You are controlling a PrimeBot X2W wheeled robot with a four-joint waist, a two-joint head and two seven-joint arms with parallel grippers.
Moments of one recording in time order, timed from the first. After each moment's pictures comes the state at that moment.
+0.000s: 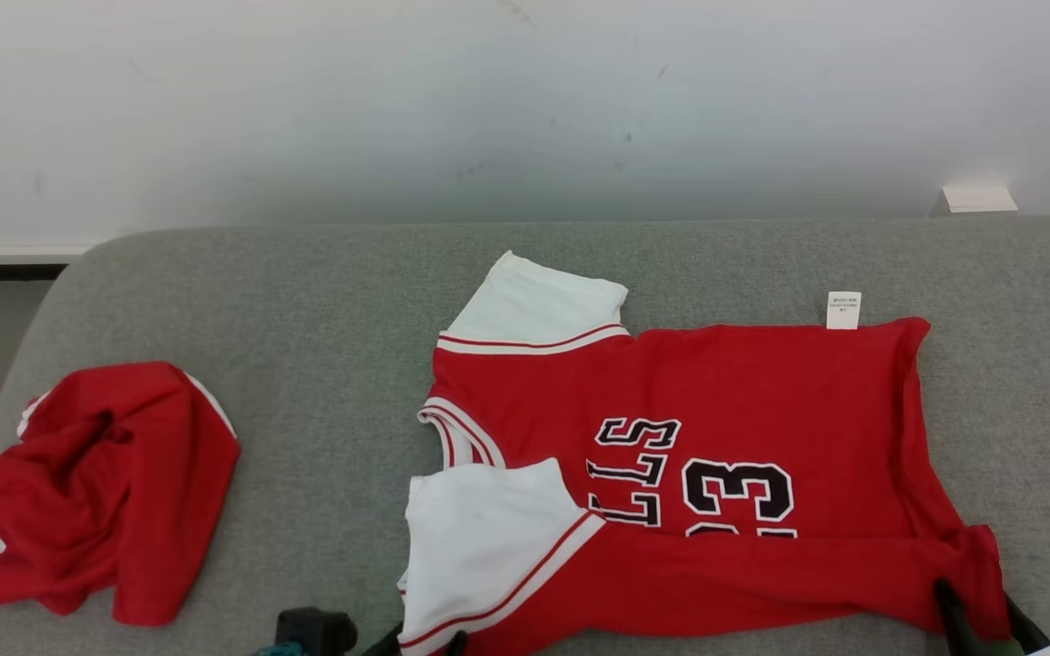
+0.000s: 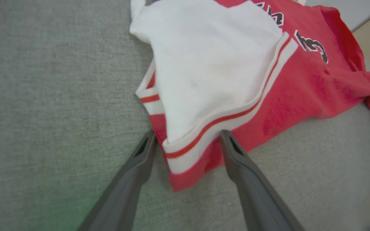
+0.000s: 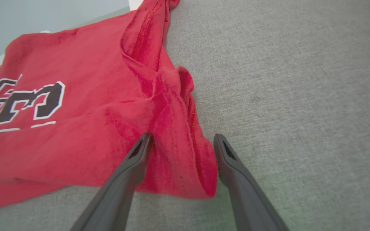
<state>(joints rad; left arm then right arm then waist) -0.12 0.30 -0.60 0.32 -0.64 -0.01 0.00 -0.10 -0.24 0.08 0.52 0.63 0.13 -0.01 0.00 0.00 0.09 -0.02</state>
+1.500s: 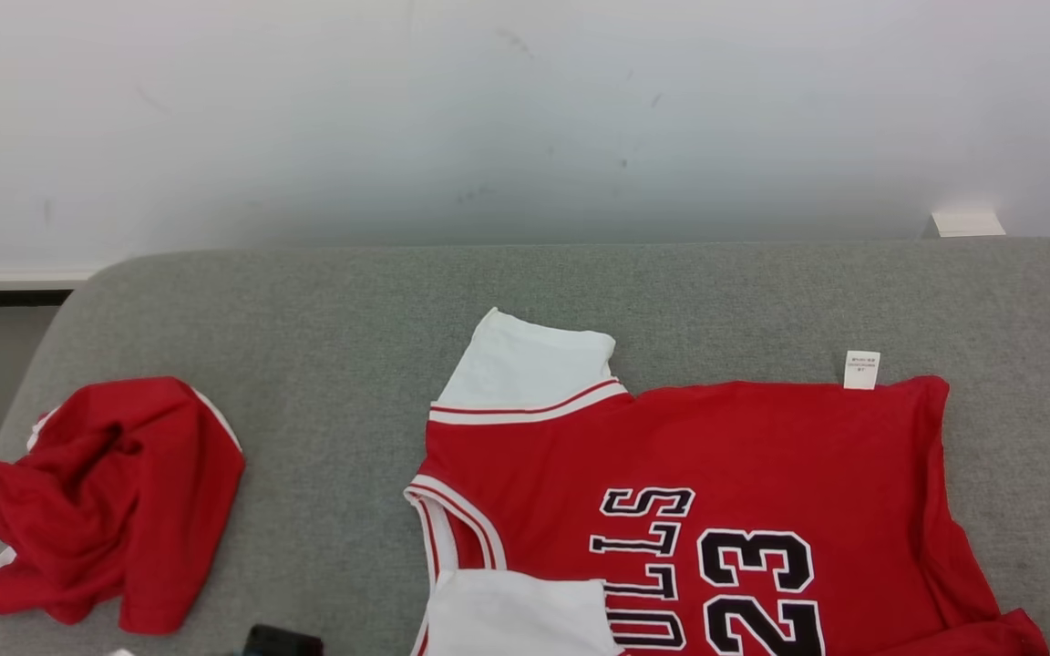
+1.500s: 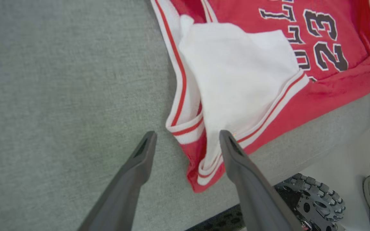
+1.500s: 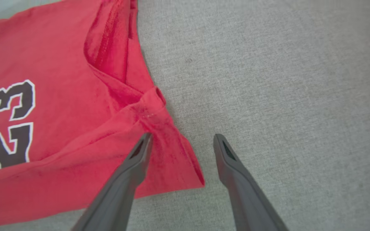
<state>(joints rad) 0.03 0.50 -0.61 -0.04 -0.71 0.10 0.32 0.14 -0.24 -0.14 0.22 0.55 0.13 0.34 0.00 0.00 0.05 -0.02</state>
